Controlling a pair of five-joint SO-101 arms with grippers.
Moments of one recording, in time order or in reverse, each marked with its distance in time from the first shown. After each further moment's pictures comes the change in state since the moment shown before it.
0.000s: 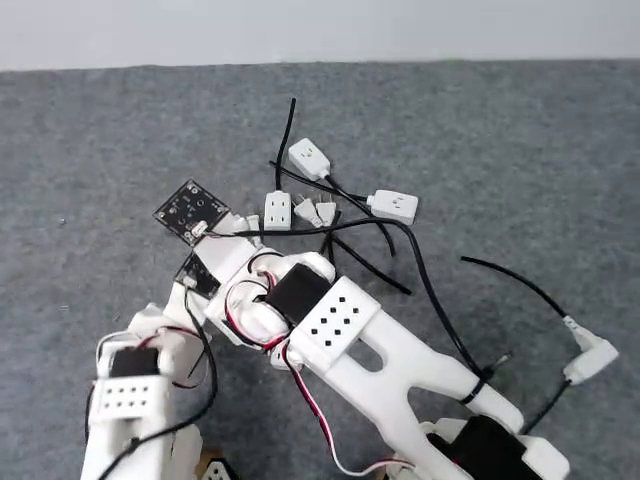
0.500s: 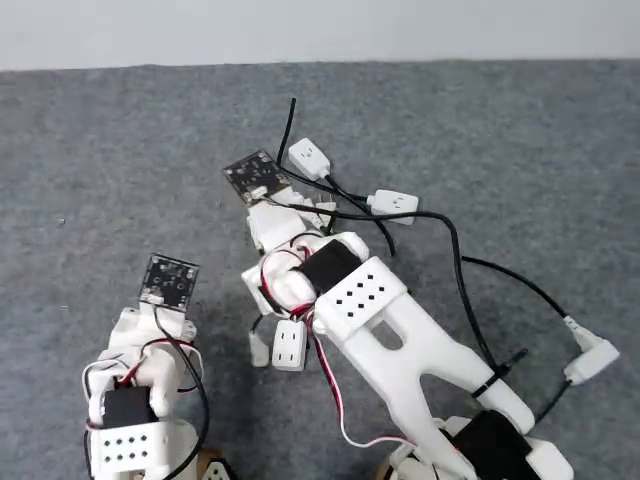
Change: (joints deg) left arm -5.3 -25.2 6.9 3.6 11.5; right arm 10.7 0.0 5.3 -1.4 -7.1
